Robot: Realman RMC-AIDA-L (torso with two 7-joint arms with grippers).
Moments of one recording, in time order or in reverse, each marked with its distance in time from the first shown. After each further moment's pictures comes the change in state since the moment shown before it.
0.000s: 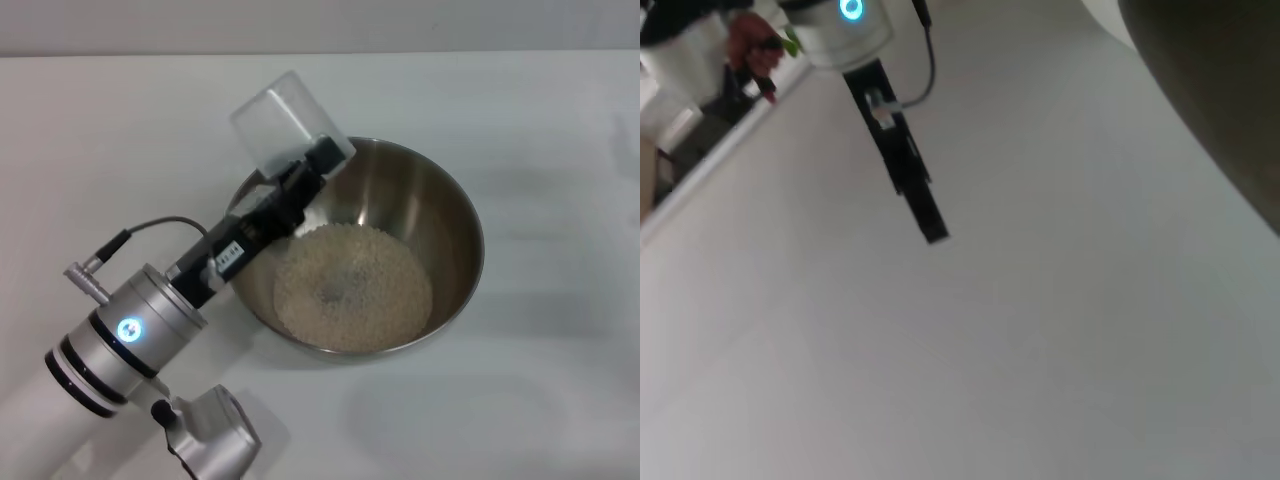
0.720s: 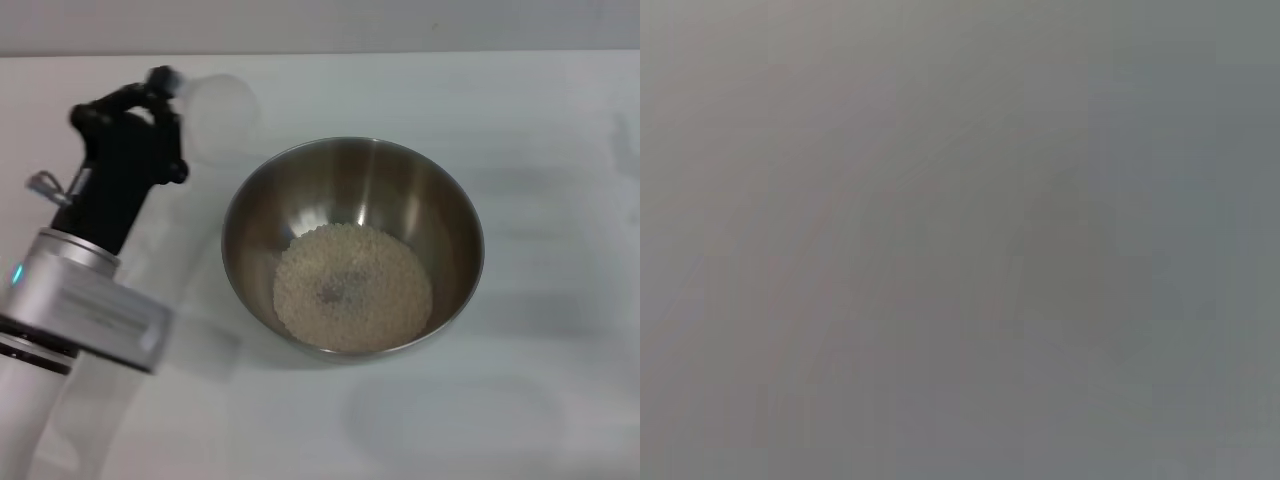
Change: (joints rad) left arm 0.087 0.001 -0.195 -0.075 -0.248 -0.109 -1.153; right arm -0.002 0.003 0.010 -0.014 0.000 -0.009 0.010
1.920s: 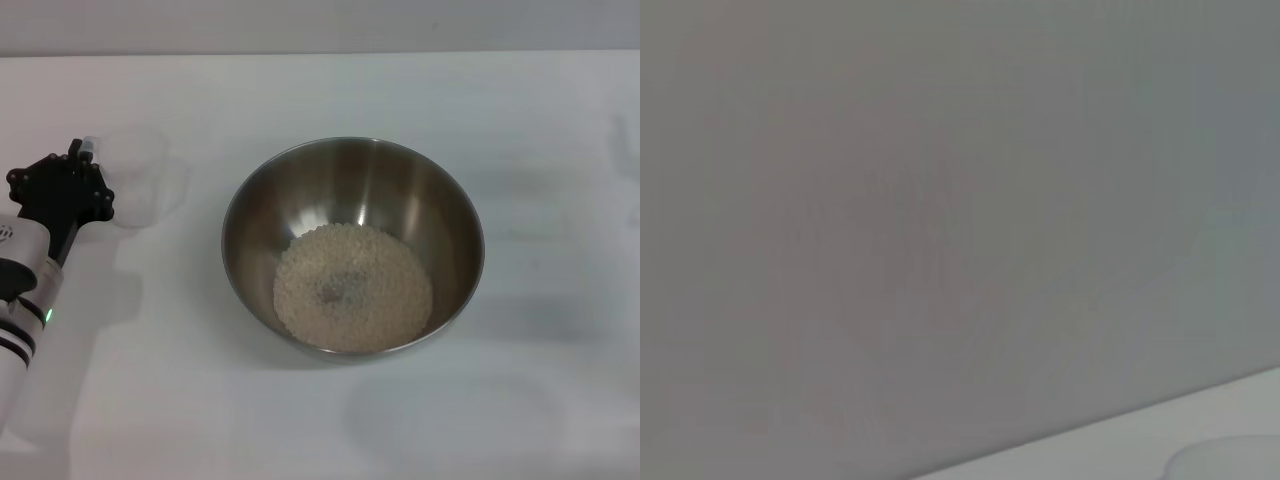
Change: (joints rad) left arm -0.021 0.000 -0.131 0.103 -0.144 -0.347 -0.630; right arm -0.005 0.002 0.000 -0.007 -0.008 -0.016 0.002
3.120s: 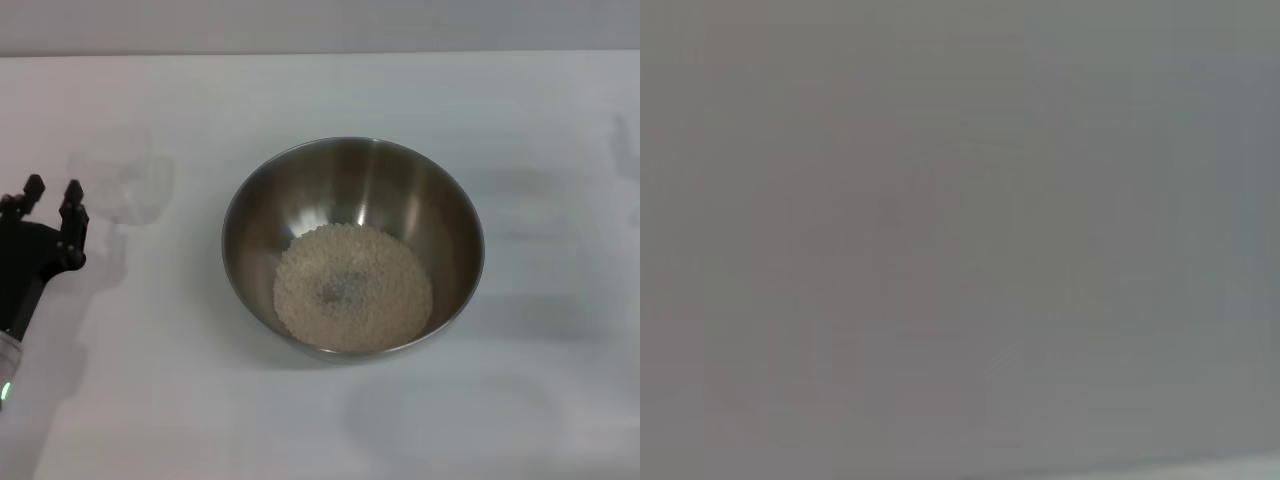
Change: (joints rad) left arm 0.165 0.008 0.014 0.053 0.212 0.272 -0.342; right arm 0.000 -0.001 -0.004 0.005 0.002 0.009 0.001
